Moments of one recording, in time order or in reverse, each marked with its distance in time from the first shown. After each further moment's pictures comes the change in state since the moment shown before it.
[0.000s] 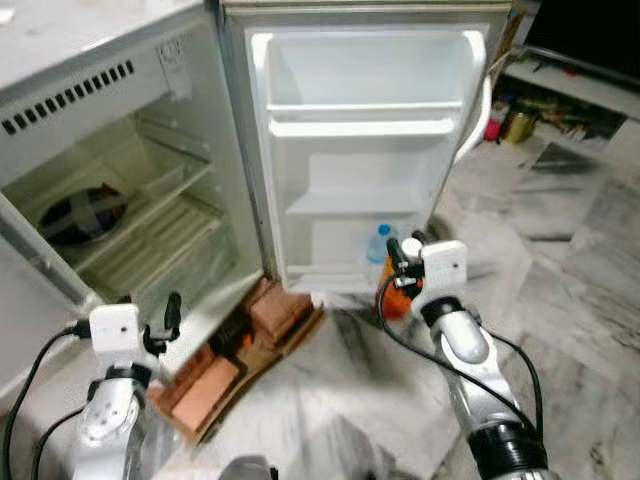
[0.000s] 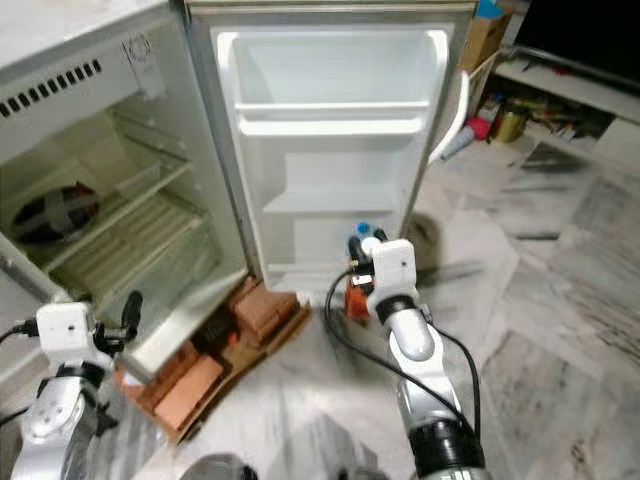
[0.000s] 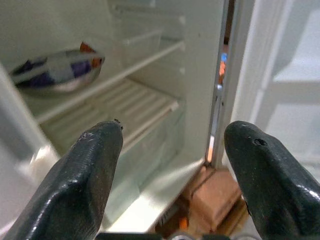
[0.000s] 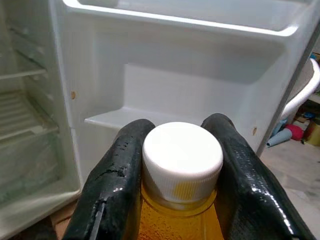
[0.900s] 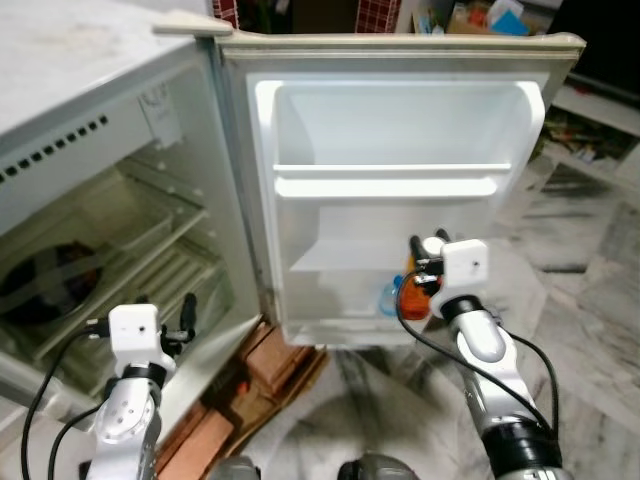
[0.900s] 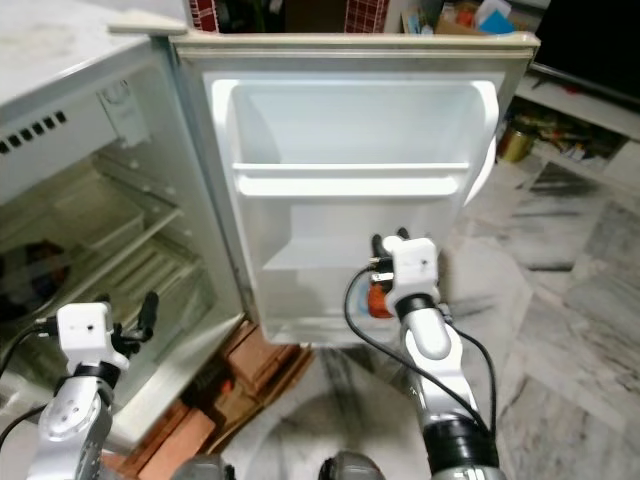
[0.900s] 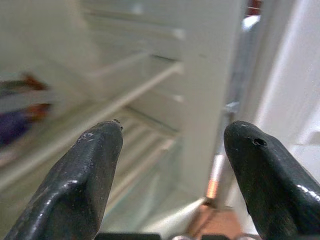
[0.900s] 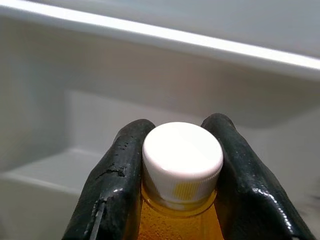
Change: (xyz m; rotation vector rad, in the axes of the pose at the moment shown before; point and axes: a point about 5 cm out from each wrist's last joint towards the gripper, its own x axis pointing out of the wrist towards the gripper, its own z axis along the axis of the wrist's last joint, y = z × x) left arm 0.001 -0.006 -0.004 0.012 0.017 0.003; right arm -0.002 -0.012 -0.003 -0.017 0.016 -0.036
